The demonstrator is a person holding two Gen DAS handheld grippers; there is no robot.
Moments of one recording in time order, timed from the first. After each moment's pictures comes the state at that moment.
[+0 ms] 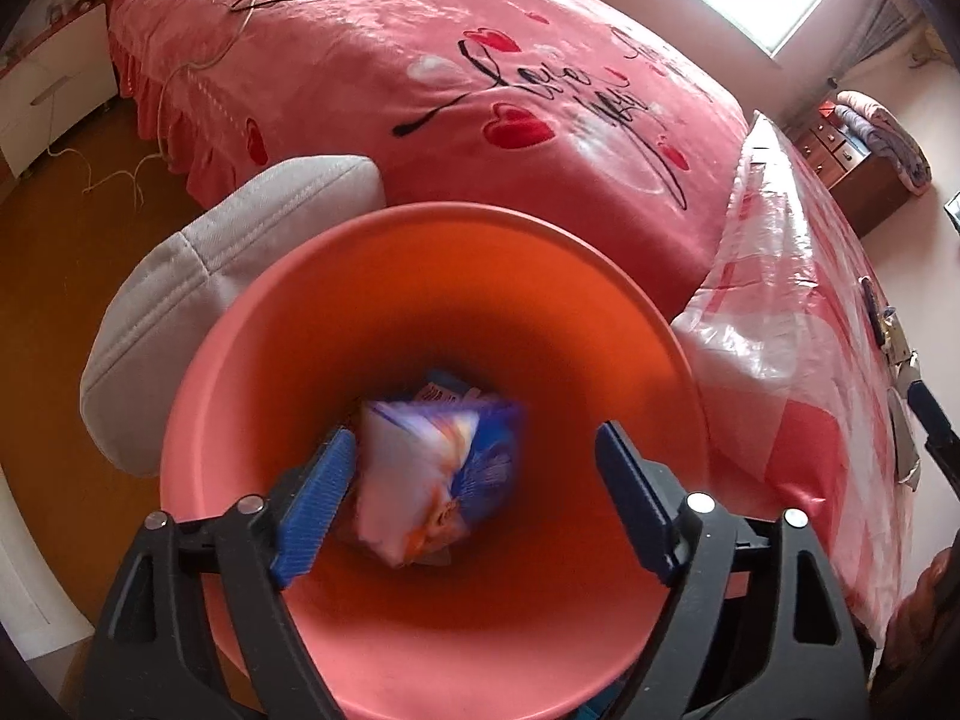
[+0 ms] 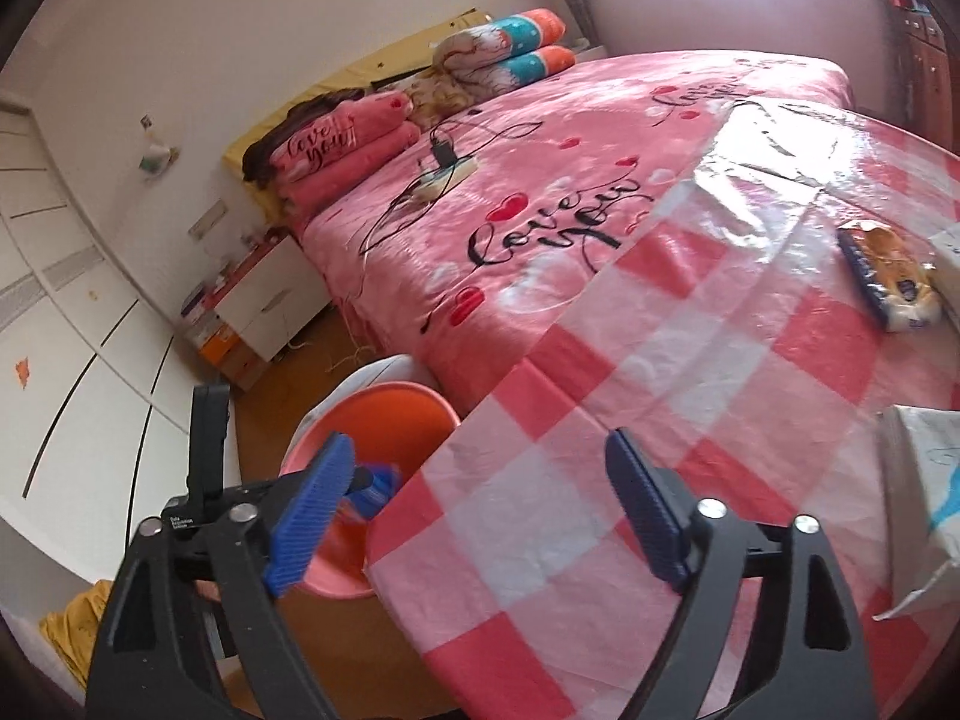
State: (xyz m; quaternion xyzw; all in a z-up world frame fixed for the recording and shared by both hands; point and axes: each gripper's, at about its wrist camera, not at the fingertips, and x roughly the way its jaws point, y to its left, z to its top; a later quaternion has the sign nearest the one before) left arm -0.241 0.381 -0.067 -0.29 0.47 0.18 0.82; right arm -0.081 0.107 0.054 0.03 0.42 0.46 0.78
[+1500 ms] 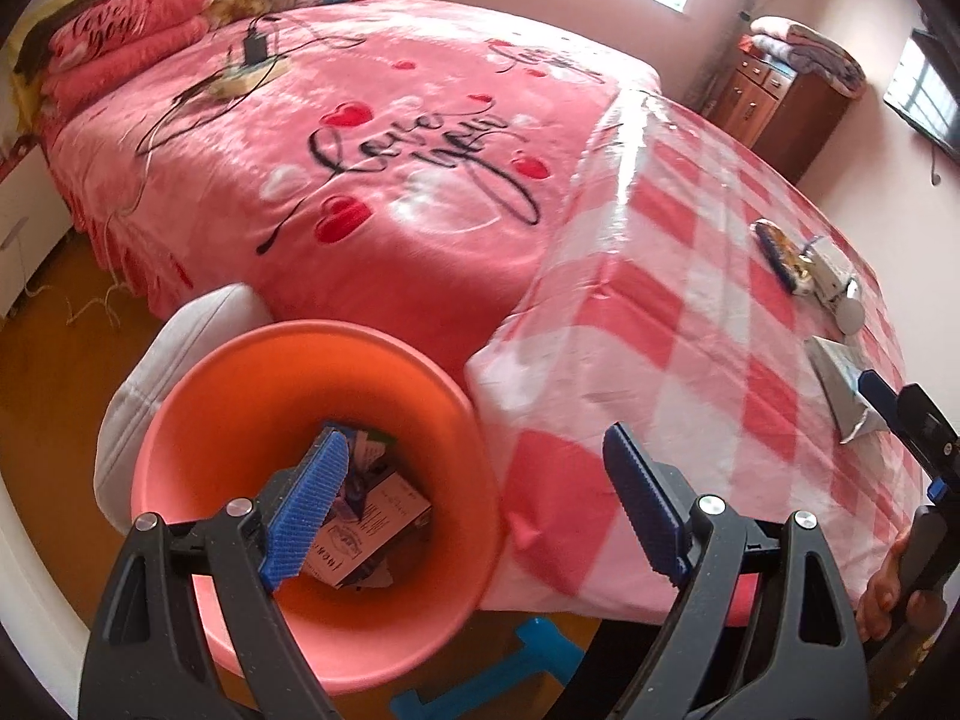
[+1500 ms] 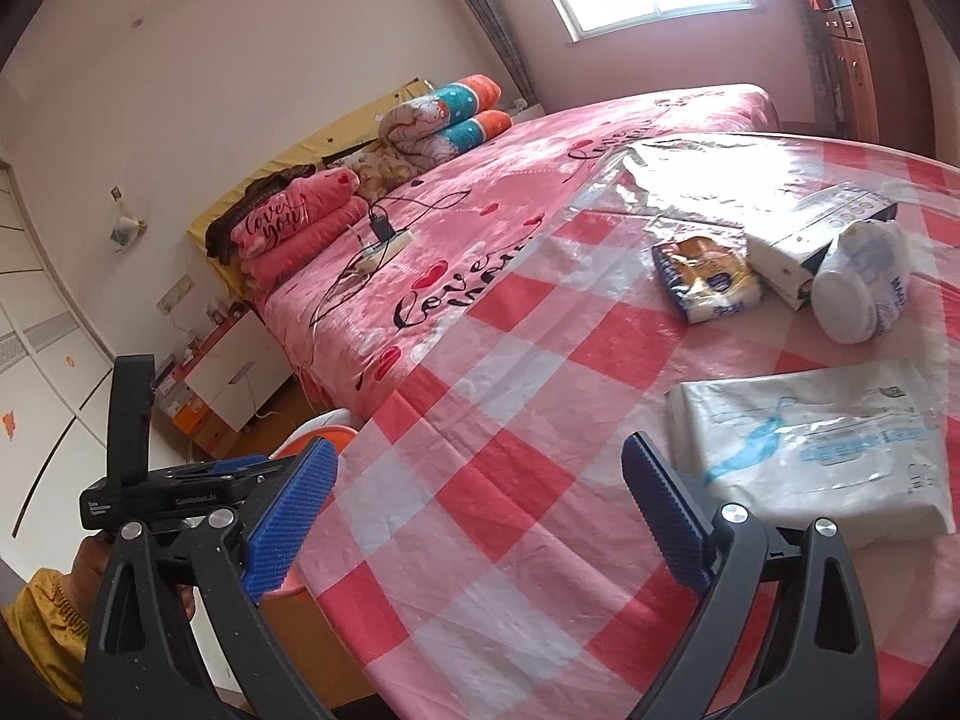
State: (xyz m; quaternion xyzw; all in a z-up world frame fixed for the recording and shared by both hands) left arm -0.193 0.285 0.017 -0.17 0.46 0.13 0.86; right arm -0.071 -0.002 0.059 0.08 0.38 0.41 0.83
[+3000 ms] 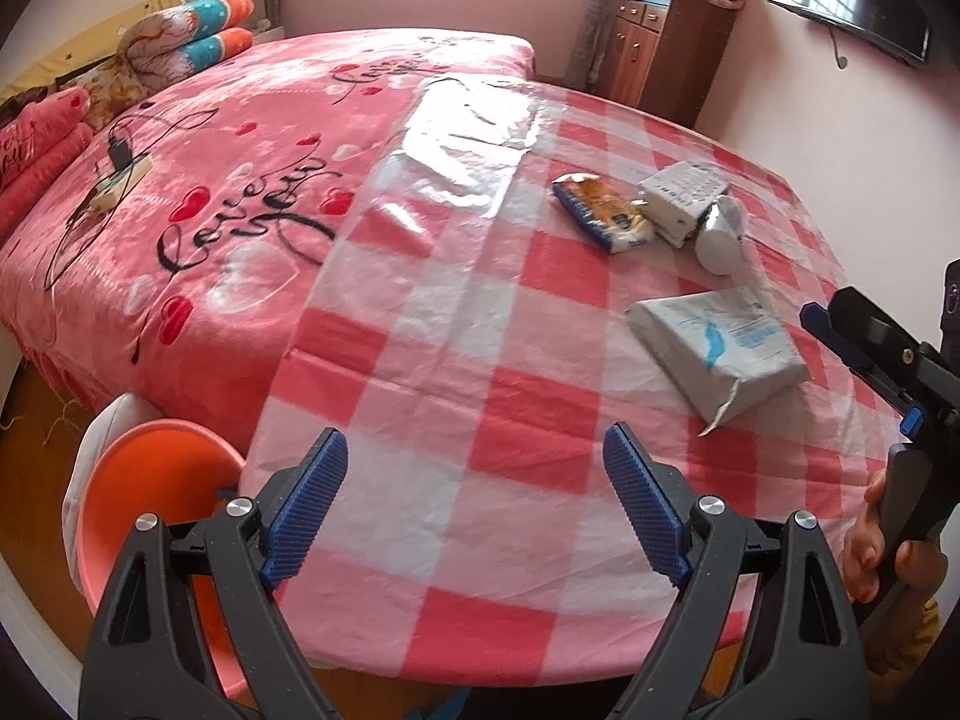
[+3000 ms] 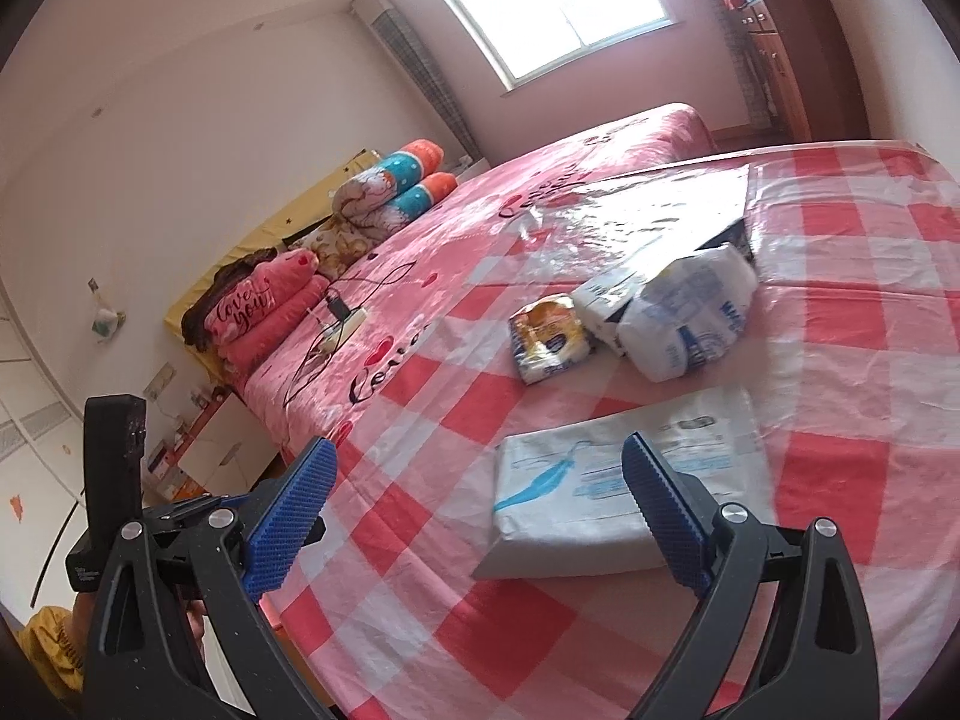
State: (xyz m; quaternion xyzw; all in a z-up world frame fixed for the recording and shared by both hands) left arm -0.135 0.153 0.050 -0.07 0.46 0.03 0.88; right arm -0.045 -0.107 0.066 0.16 0.35 0.35 0.85
